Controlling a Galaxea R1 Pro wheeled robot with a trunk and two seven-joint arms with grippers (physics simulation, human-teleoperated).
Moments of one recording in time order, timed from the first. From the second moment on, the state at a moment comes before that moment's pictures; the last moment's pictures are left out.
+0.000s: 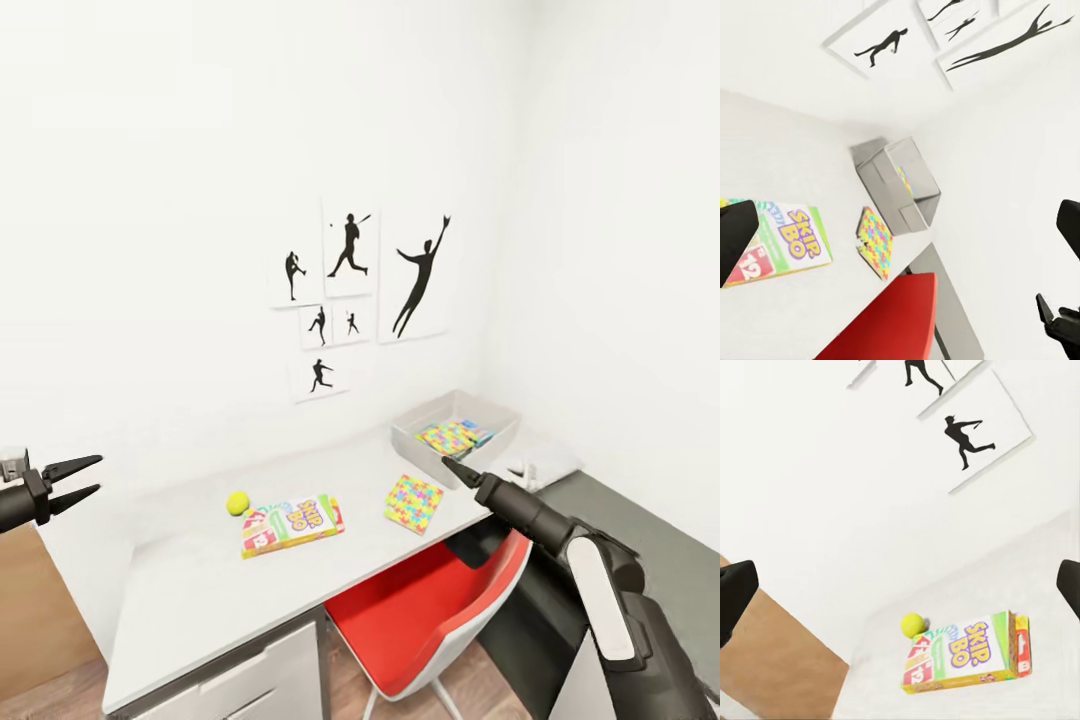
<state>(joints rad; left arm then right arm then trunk) -0.72 0.62 0.54 -0.60 0.22 0.93 -1.25 -0.38 -0.05 -0.19 -1.45 -0.59 0.67 0.59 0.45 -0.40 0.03</state>
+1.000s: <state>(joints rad) -0.72 0.62 0.54 -0.60 0.22 0.93 -1.25 -0.37 0.00 -0.06 -1.45 -0.59 0.67 0.22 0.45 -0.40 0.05</state>
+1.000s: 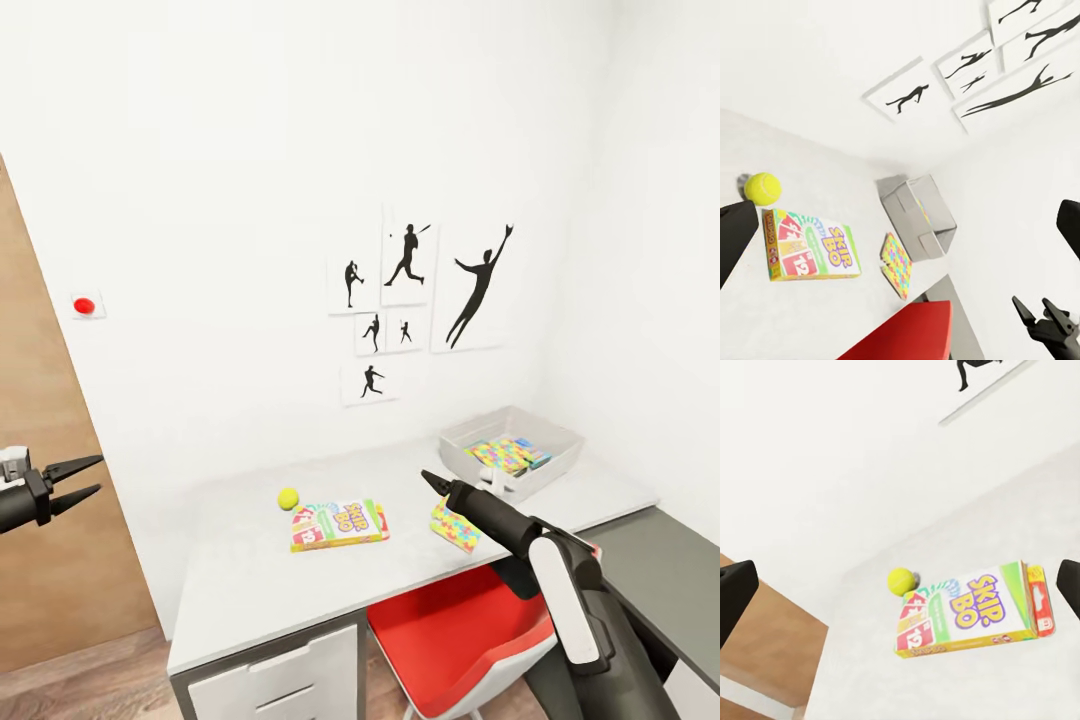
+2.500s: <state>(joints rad) -0.72 0.62 0.54 -0.60 0.22 0.93 -1.25 -0.37 0.00 -0.06 -1.46 -0.60 0.67 0.23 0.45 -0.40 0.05</state>
